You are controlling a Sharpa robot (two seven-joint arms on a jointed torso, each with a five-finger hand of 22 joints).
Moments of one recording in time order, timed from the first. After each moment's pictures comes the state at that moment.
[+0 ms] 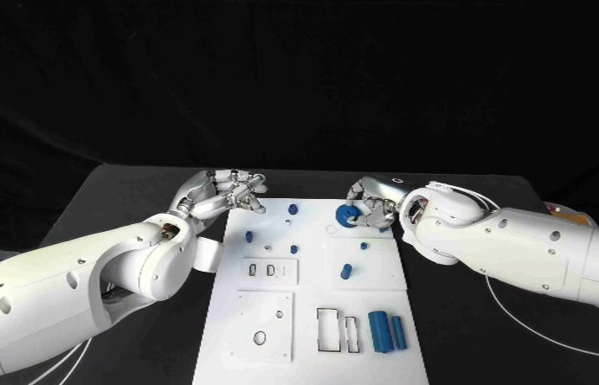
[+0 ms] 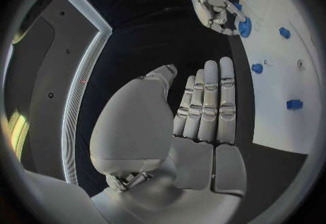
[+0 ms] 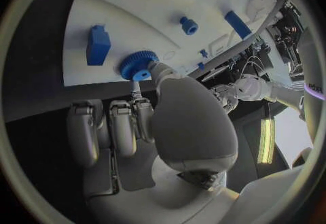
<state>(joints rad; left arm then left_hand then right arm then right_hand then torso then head) 1.16 -0.93 0.00 1.67 -0.13 -0.38 0.39 1.43 -0.19 0.31 0.29 0.27 0.91 0.20 0.28 0.21 1.16 0.13 0.13 0.09 1.10 0.06 0.64 0.54 0.17 1.05 0.16 0.56 0.24 1.27 -0.76 -0.13 1.41 -1.46 -0.30 -0.18 1.40 -0.15 0.31 0.26 0.22 0.86 0.16 0.31 0.46 1.46 0.06 1.46 1.31 1.47 0.01 1.55 1.31 0.04 1.47 0.11 1.52 1.31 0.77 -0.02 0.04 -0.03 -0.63</state>
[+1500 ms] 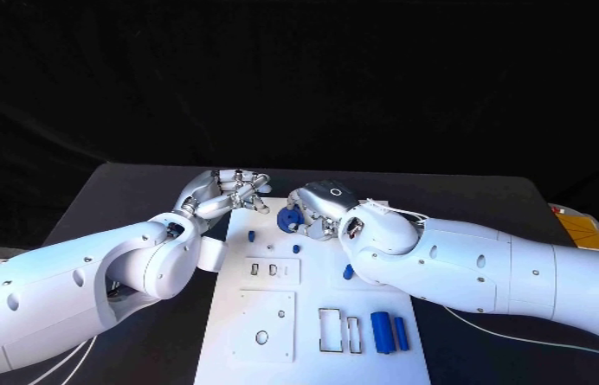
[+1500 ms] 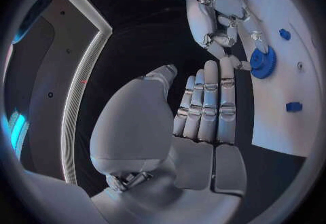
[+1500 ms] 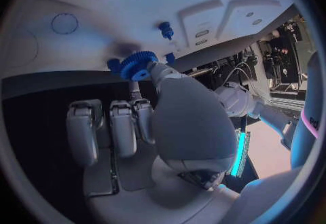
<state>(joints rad) 1.16 -0.92 0.00 1.66 -0.13 -0.38 0.39 1.43 -0.19 0.31 0.29 0.27 0.91 0.19 0.28 0.21 1.16 0.13 0.13 0.10 1.10 0.06 0.64 0.54 0.17 1.04 0.15 0.56 0.24 1.24 -0.53 -0.14 1.43 -1.69 -0.47 -0.28 1.40 -0.15 0.34 0.25 0.23 0.87 0.17 0.30 0.45 1.46 0.06 1.47 1.31 1.47 0.00 1.55 1.31 0.02 1.46 0.11 1.53 1.31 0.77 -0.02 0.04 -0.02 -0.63</state>
